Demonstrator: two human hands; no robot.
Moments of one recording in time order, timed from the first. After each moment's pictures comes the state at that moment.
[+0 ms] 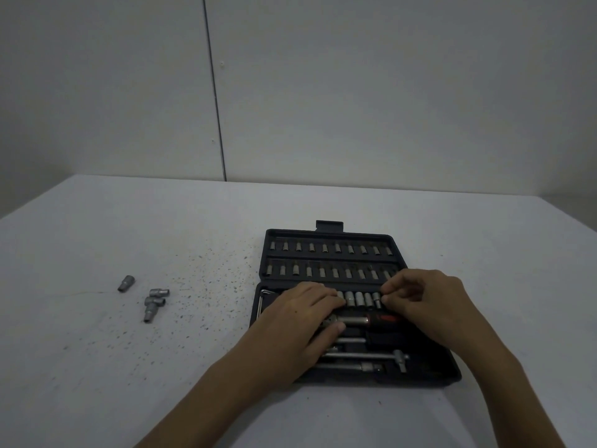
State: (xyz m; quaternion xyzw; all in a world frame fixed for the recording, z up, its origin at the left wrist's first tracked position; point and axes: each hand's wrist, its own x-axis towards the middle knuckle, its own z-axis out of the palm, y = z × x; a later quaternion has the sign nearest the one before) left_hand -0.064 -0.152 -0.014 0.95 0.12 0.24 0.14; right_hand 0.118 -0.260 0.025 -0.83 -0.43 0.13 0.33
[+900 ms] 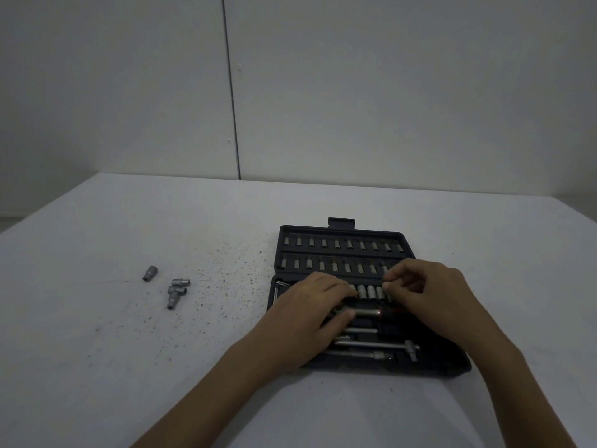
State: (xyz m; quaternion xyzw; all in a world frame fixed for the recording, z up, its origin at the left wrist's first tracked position) left_hand -0.066 -0.148 -0.011 0.95 0.12 0.24 0.16; right_hand 0.106 -0.256 0.027 -0.81 -0.48 0.10 0.34
